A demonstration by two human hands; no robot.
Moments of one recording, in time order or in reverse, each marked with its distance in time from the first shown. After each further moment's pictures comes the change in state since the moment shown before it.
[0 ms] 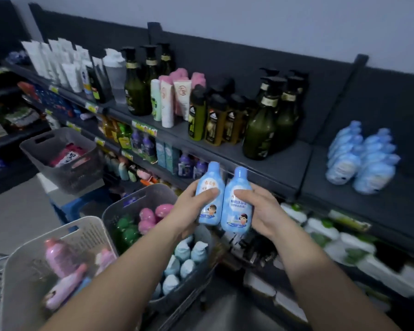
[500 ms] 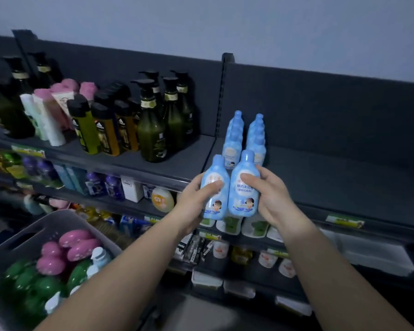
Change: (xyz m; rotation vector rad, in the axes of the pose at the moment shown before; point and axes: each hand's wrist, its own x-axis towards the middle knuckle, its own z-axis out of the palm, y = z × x) left_hand 0.005 -0.068 0.269 0.033 -0.374 -0.031; right_hand -0.130 -0.088 -0.231 0.034 0.399 -0.307
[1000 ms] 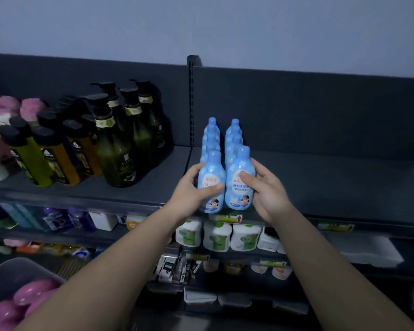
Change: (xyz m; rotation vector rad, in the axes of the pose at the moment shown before) left_hand 0.099 -0.004 0.037 0.320 -0.155 0.131; right_hand 0.049 -0.011 -0.068 0.145 -0.018 -0.118
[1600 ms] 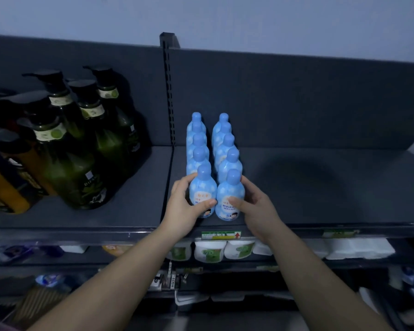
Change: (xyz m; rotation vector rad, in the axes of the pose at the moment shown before) left_hand 0.089 -0.056 -0.022 0.295 0.005 0.120; right_hand 0.061 0.051 -0.029 -0.155 0.167 0.026
